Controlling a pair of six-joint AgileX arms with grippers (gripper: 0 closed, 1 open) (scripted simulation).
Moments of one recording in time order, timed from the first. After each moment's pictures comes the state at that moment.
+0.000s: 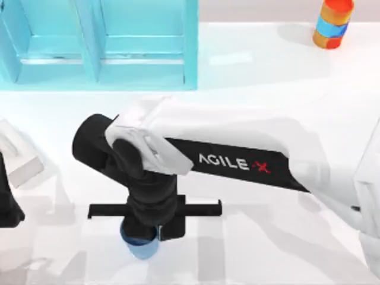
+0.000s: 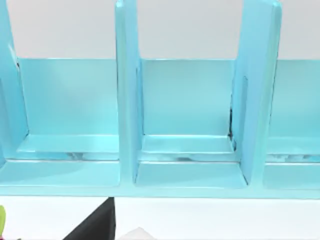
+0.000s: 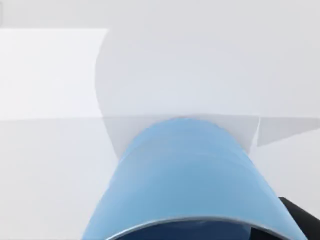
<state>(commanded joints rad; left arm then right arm) 0.00 0.00 0.00 0.00 0.00 0.00 1.01 2.30 1.83 -1.10 0.00 1.03</state>
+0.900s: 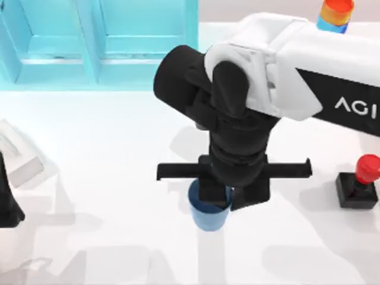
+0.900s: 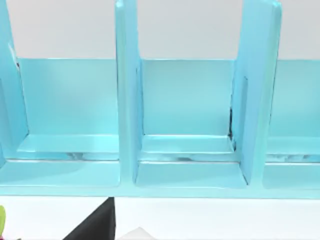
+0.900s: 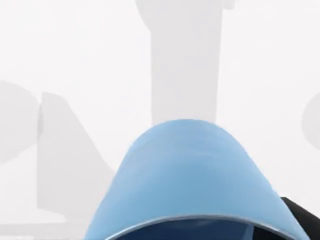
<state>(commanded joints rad) 0.00 0.00 0.00 0.00 0.00 0.00 0.88 1.92 1.63 -1.28 0.00 0.89</state>
